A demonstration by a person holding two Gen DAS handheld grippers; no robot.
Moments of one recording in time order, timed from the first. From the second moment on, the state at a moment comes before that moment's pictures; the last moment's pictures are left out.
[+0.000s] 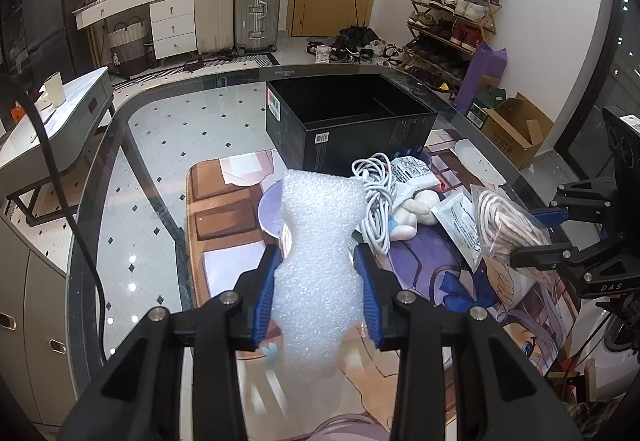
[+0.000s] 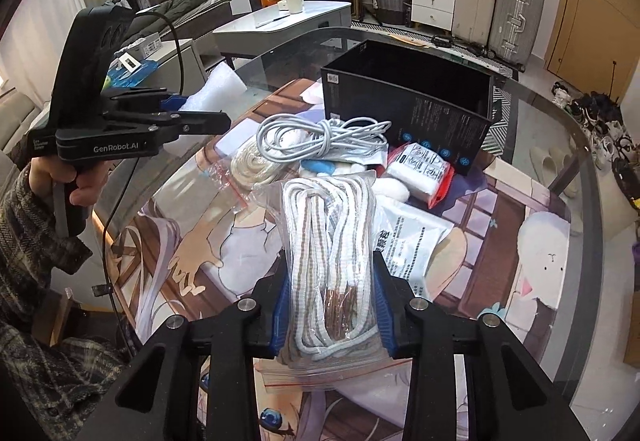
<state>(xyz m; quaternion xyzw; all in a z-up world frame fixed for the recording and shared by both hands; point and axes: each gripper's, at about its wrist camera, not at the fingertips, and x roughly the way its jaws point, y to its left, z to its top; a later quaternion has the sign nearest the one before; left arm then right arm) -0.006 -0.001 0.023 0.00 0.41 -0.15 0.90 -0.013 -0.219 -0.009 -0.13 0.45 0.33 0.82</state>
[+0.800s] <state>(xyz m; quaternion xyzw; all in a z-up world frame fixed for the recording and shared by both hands) 0.032 -0.025 0.071 0.03 0.38 -0.14 0.91 0.052 -0.227 0.044 -0.08 0.40 0.29 0.87</state>
